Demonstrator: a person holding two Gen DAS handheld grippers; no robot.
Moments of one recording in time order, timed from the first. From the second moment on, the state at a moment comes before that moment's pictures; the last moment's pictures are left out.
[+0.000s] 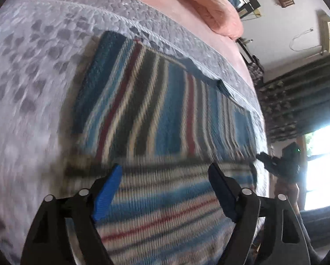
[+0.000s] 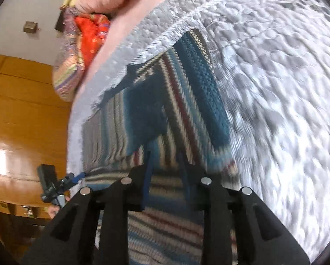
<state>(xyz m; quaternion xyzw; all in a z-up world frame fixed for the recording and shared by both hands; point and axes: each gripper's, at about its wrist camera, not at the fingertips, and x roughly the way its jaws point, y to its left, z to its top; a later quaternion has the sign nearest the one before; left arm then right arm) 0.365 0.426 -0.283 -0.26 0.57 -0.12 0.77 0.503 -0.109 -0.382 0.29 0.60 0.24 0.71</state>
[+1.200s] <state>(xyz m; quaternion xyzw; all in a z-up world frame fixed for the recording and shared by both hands) 0.113 0.387 -0.331 -0.37 0.70 -0.08 0.61 0.211 -0.123 -0.396 0.29 0.72 0.20 0.60</state>
